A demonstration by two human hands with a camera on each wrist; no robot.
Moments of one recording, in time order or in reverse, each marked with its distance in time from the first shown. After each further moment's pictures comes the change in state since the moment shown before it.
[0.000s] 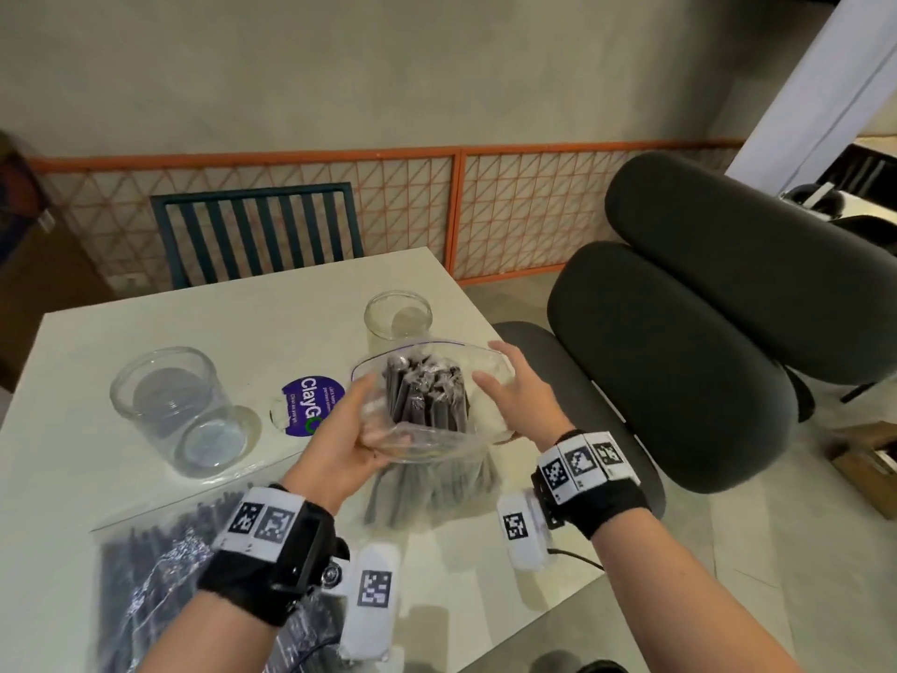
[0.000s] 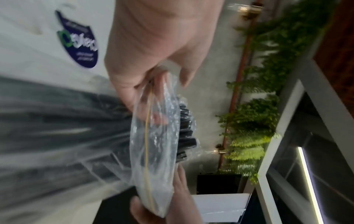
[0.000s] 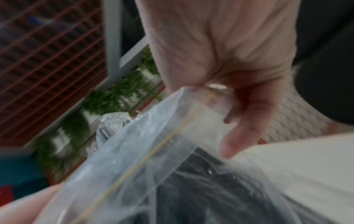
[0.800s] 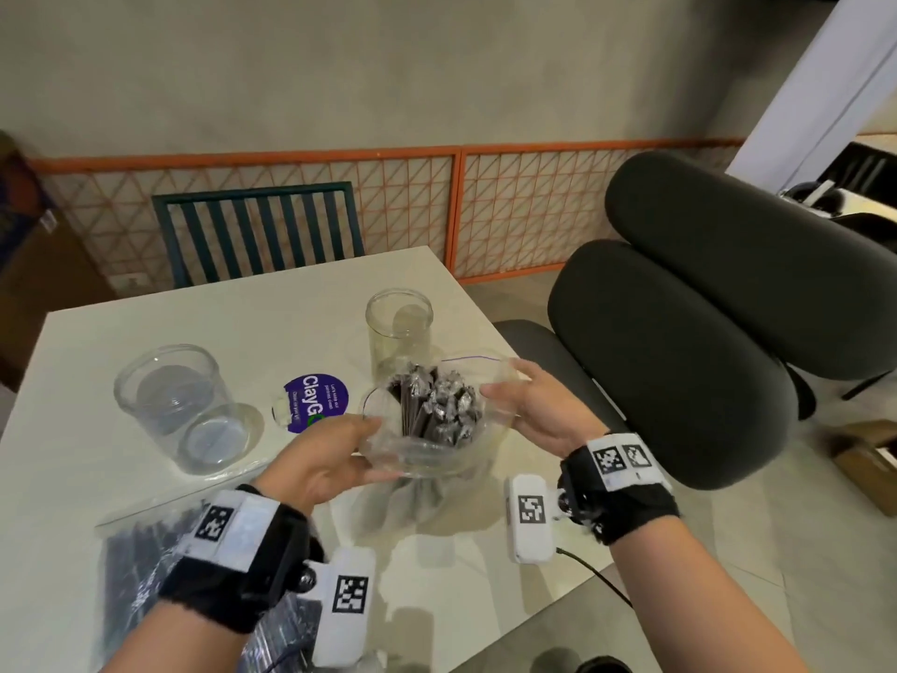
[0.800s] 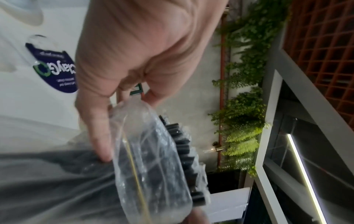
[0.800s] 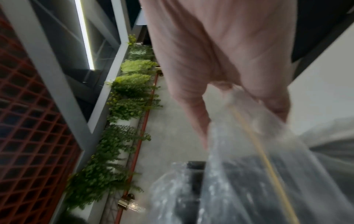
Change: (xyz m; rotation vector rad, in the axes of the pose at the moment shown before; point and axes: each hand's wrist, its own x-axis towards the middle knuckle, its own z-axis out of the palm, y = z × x) left_hand 0.009 0.003 -0.028 0.314 0.020 -0.194; right_hand -0.010 0.003 -0.012 0.756 -0.199 0.313
